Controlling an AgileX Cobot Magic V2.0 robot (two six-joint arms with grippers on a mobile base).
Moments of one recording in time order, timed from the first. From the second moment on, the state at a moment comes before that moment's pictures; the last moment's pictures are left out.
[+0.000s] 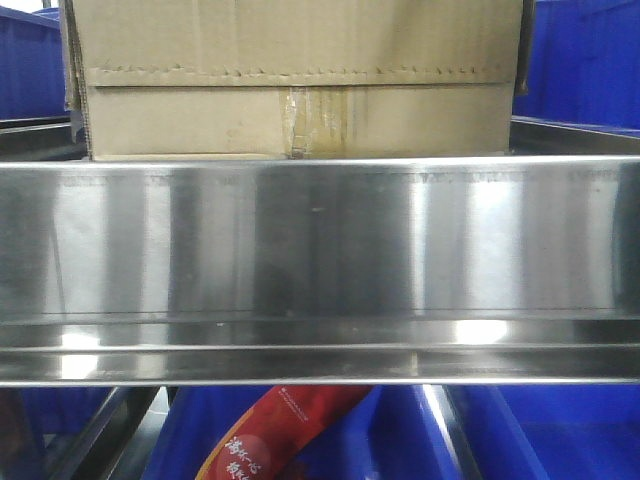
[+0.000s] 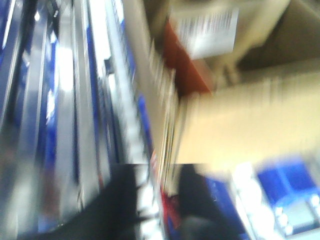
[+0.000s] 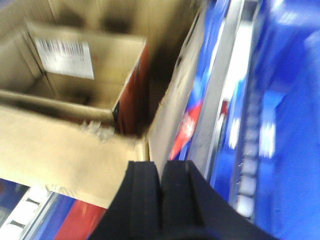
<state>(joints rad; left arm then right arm) -0.31 1.14 -1.54 0.12 1.15 -0.17 0.27 1.11 -1.50 0.16 0.98 -0.07</state>
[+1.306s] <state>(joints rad) -0.31 0.18 -0.45 0.14 0.33 -0.17 0.27 0.38 -0.49 0.07 0.33 -0.08</state>
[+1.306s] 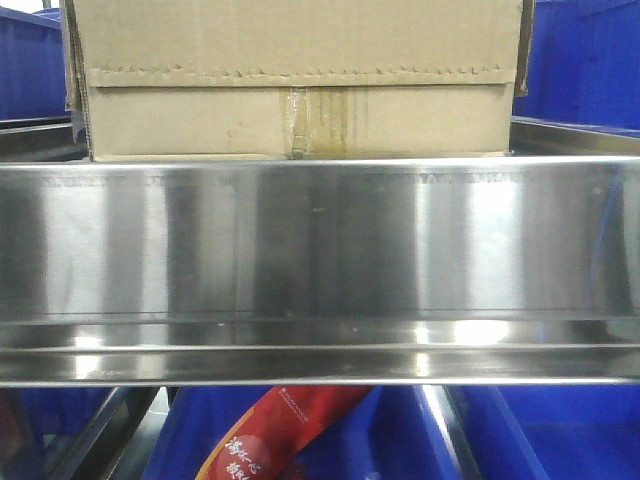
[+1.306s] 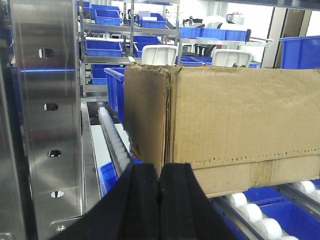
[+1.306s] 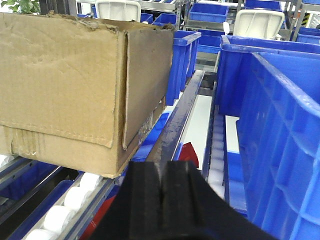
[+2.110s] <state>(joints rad) 0.01 0.01 -0.03 0.01 0.04 -0.03 0.27 0.38 -0.49 0.07 0.33 -0.08</state>
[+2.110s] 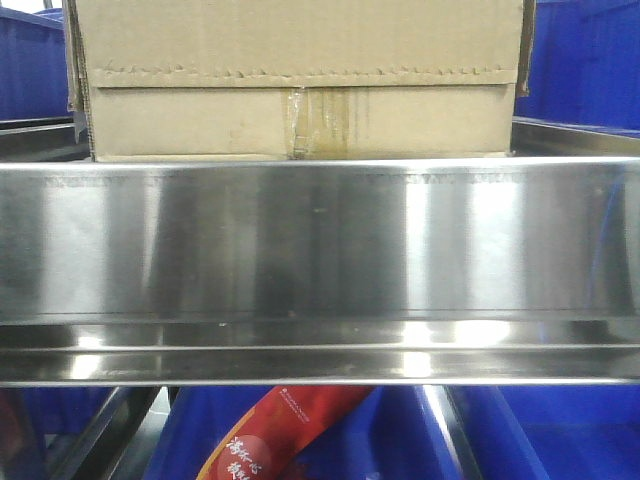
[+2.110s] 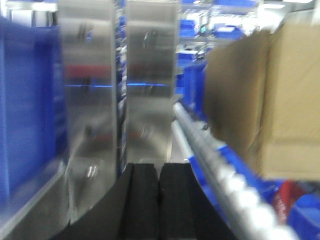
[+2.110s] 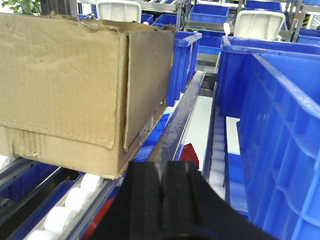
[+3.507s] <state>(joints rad) 0.01 0.00 0.00 0.01 0.01 -0.03 0.11 0.24 -0.37 0.07 0.26 -0.07</state>
